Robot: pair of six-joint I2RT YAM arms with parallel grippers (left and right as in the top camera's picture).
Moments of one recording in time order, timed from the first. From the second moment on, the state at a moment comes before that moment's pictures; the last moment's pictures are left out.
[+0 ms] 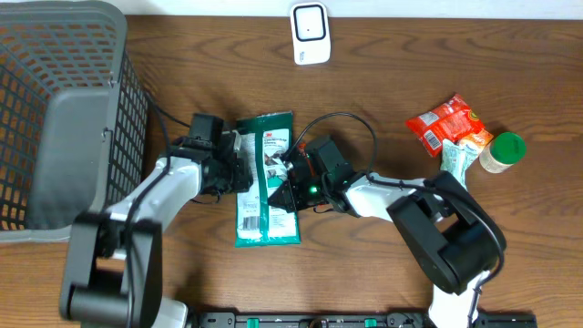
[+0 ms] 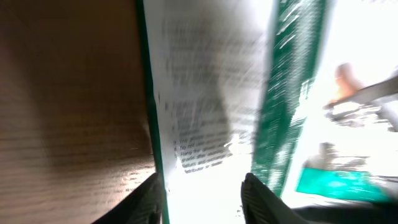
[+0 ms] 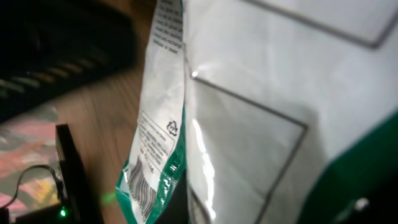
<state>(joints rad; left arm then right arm) -0.18 1.64 0.88 -0.51 0.32 -0.25 0.63 1.96 0.89 0.12 -0.71 0.52</state>
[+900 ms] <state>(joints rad) -0.02 1.12 0.90 -0.53 0.01 -0.25 0.62 1.41 1.34 -0.89 -0.03 -0.32</state>
